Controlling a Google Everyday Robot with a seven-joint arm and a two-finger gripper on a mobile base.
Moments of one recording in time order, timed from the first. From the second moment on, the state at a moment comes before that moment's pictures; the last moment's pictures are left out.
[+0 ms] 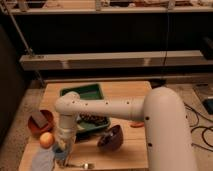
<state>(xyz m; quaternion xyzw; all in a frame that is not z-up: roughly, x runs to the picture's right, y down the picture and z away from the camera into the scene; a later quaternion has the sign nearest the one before) -0.201 0.289 0.719 -0.10 -0.56 -0.77 0.29</state>
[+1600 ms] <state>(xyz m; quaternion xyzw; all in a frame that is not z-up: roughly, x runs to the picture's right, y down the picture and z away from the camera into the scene) -0.116 0.164 0.709 -0.13 -0.55 -0.74 0.35</state>
